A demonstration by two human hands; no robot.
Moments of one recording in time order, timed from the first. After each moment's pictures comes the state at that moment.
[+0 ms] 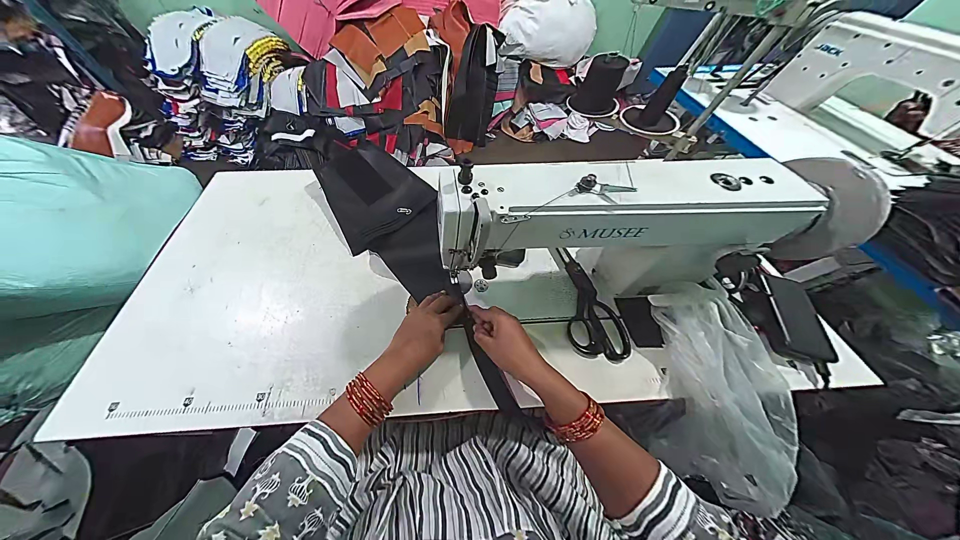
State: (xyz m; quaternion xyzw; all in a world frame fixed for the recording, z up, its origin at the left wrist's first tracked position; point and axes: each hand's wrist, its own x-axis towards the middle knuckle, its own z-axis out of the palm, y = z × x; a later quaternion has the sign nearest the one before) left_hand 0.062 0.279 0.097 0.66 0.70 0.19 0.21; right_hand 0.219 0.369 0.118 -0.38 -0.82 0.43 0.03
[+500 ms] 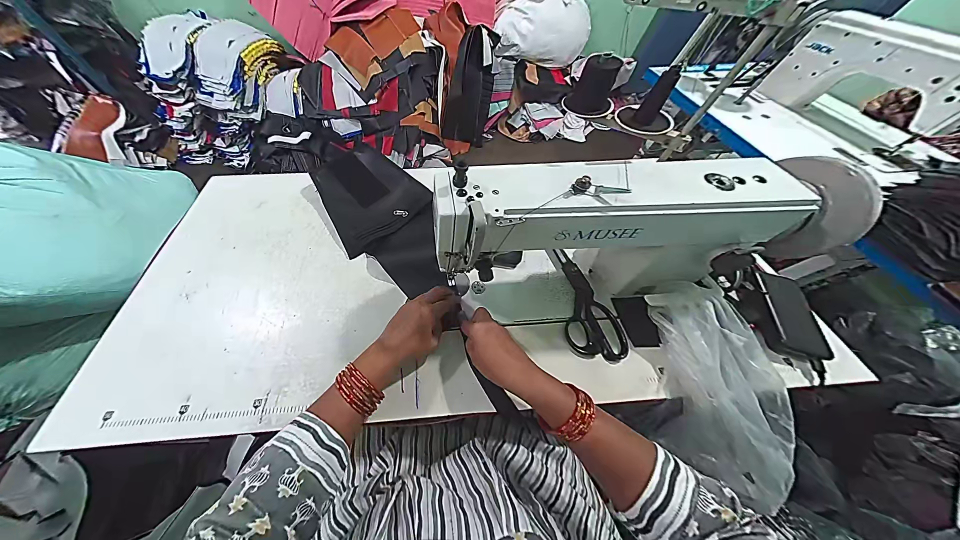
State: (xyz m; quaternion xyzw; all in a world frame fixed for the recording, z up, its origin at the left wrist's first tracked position) left_hand 0.042 0.285 0.097 0.70 0.64 0.27 0.17; right_hand 0.198 0.354 0.139 -0.36 -0.88 0.27 -0.15
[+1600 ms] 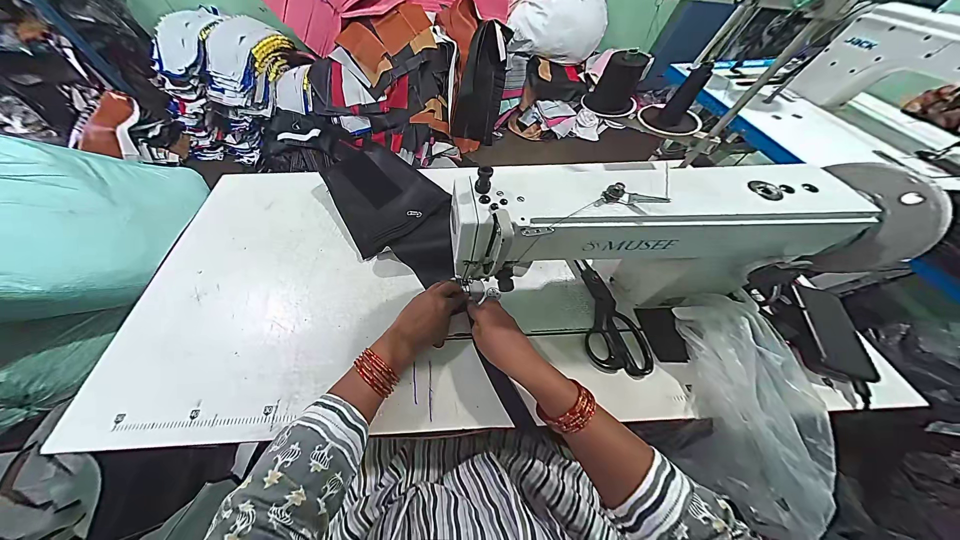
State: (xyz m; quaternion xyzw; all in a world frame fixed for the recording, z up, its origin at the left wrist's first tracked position) left_hand 0.022 0.308 0.089 0.71 0.65 0.23 0.16; right_hand 0.172 0.373 0.131 -0.38 -0.87 0.29 -0.10
